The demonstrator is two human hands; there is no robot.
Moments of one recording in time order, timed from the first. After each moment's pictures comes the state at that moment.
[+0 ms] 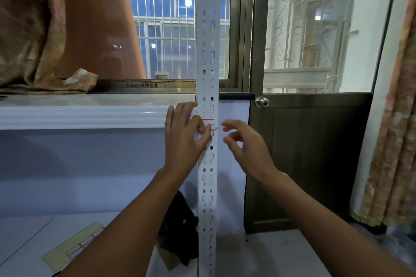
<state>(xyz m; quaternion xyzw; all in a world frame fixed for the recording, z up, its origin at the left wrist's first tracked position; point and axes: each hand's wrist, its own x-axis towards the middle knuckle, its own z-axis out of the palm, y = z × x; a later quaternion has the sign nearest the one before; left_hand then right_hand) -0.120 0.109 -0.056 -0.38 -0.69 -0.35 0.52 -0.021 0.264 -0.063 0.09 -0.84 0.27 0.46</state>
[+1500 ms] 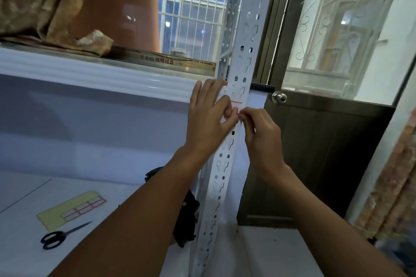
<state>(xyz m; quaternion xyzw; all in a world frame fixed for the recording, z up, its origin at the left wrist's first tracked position) -0.128 0.115 -0.062 -0.37 -0.66 -0.36 0.55 -0.052 0.243 -0.073 0.12 -0.79 0.16 0.58</state>
